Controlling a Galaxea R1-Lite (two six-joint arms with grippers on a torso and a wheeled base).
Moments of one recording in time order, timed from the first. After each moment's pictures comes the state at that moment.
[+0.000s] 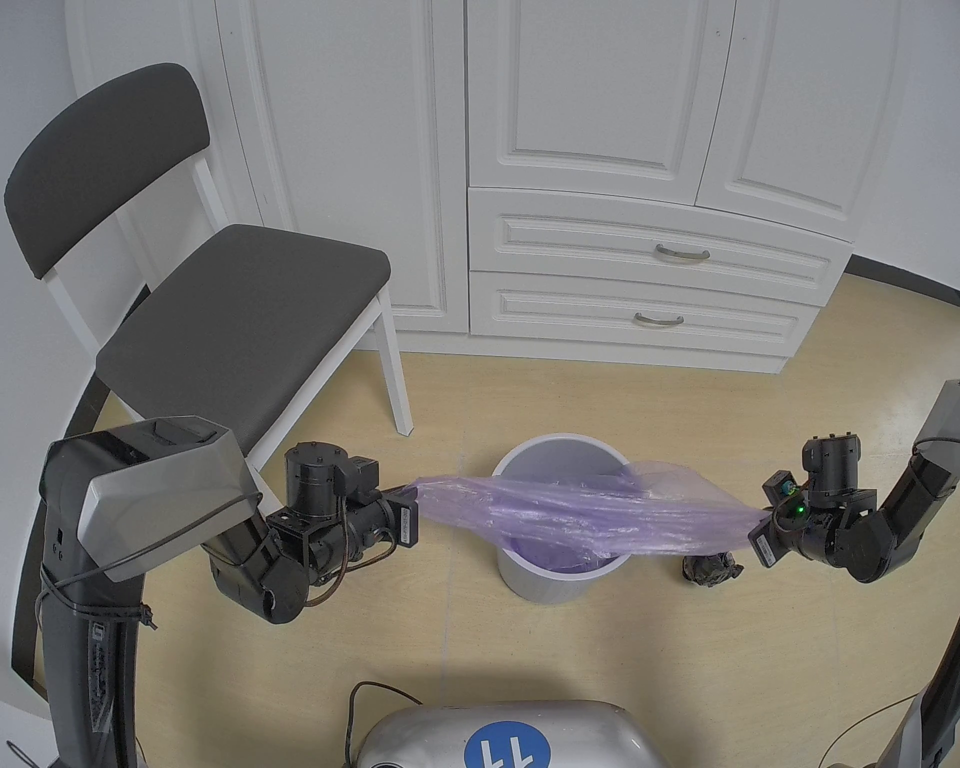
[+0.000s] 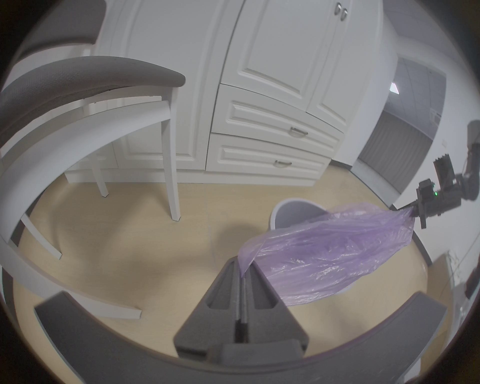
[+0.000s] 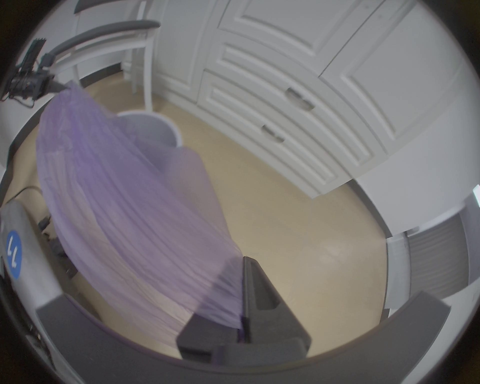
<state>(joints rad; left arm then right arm) -0.39 2.39 -0.92 -1.13 -0.09 -0.09 0.08 2.04 -0.59 -0.84 -0.21 -0.53</state>
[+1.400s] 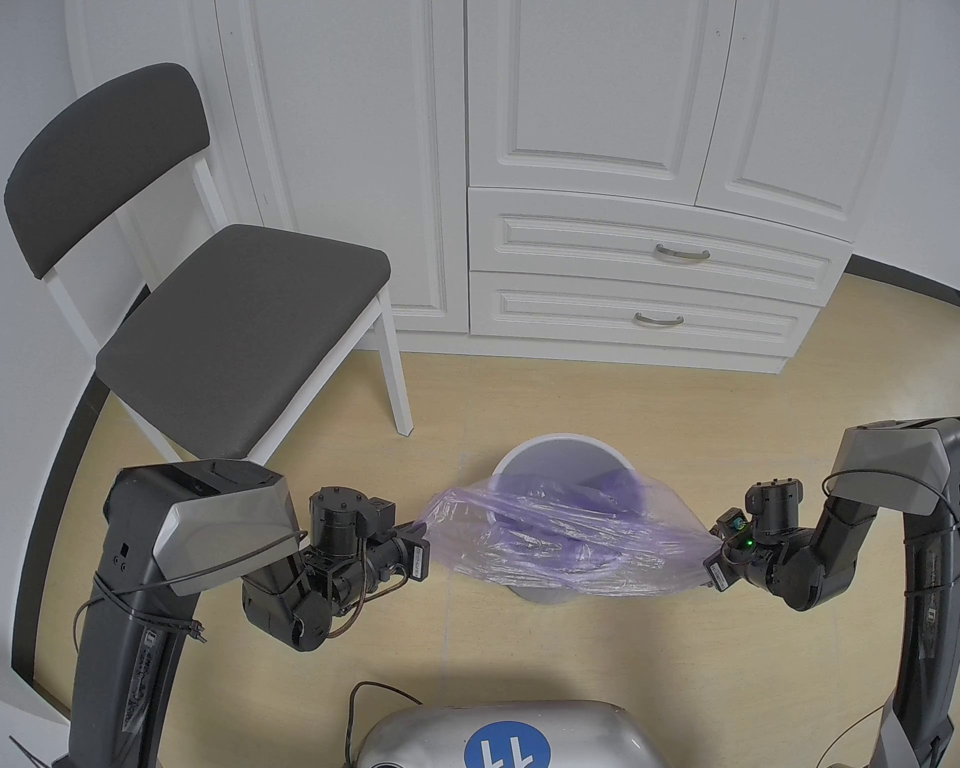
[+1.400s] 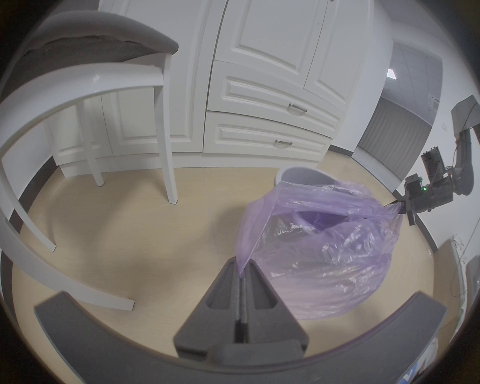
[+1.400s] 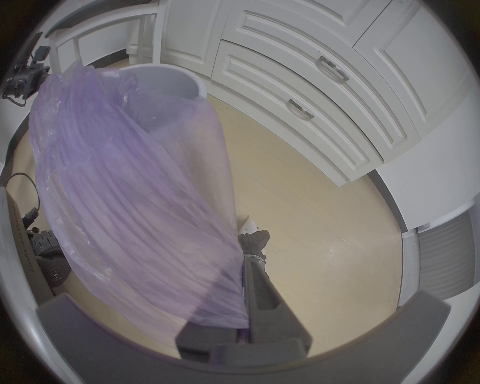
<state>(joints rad) -0.41 2.57 -0.96 -1.24 -0.07 -0.04 0.12 2.41 -0.71 -1.04 -0.21 -0.48</state>
